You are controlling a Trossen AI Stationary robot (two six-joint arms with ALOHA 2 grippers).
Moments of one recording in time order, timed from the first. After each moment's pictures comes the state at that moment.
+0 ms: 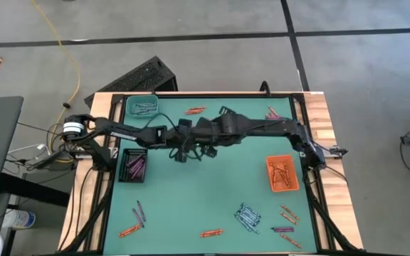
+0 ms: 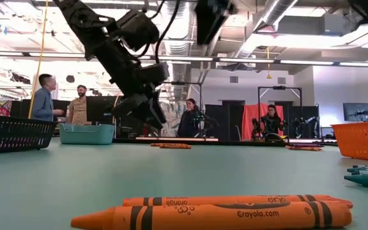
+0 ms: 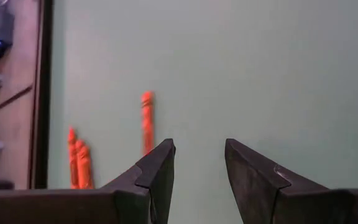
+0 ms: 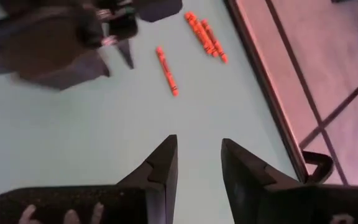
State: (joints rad) left arm 0.19 1.62 0.82 0.06 -0.26 0.56; right arm 0.06 2.11 2.33 -1.57 0.57 0.42
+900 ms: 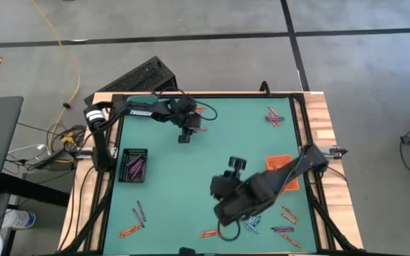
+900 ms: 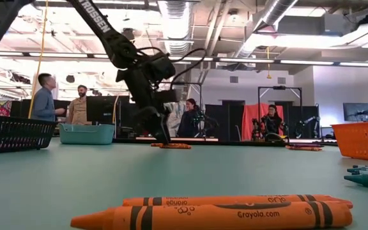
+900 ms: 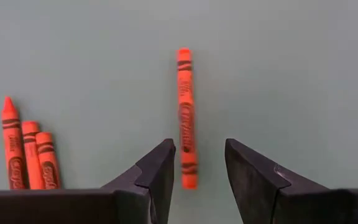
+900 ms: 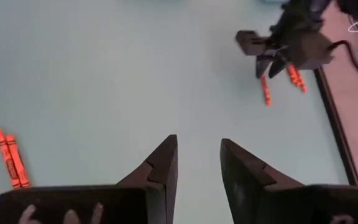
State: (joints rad) left arm 0.51 1.89 1.11 -0.18 0.17 0.59; right arm 0.54 2.10 2.33 -1.57 0.63 0.62
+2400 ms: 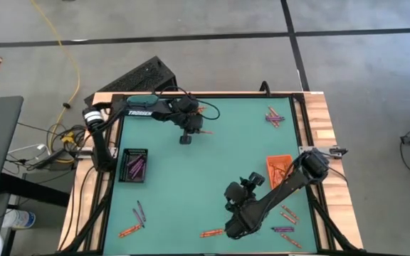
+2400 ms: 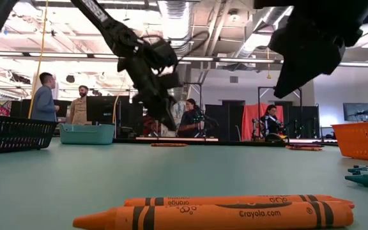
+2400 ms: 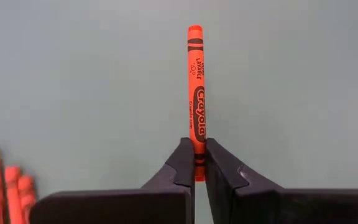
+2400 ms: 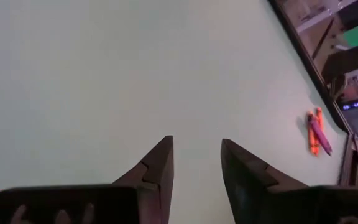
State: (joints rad) left arm 0.48 1.84 1.15 -0.24 0.28 0.58; right arm 0.63 2.14 1.67 -1.53 0.79 1.36
